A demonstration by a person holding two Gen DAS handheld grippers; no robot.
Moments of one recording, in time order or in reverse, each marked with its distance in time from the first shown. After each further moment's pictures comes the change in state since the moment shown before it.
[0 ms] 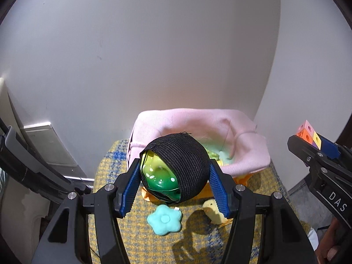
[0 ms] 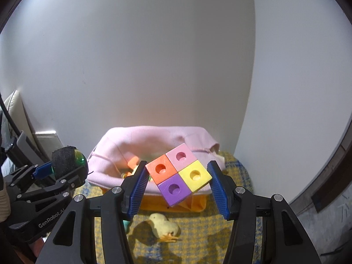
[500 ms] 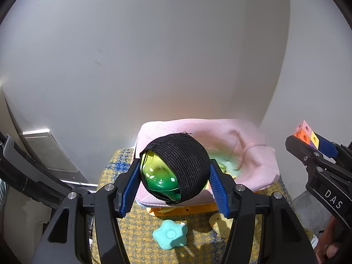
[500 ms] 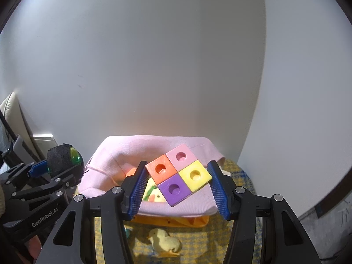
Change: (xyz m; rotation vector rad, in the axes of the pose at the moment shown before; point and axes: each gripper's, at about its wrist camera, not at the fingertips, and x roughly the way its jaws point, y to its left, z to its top) left arm 0.026 0.009 0.030 0.006 0.009 0.013; right arm 0.036 0.004 0.024 -0.010 0.014 0.009
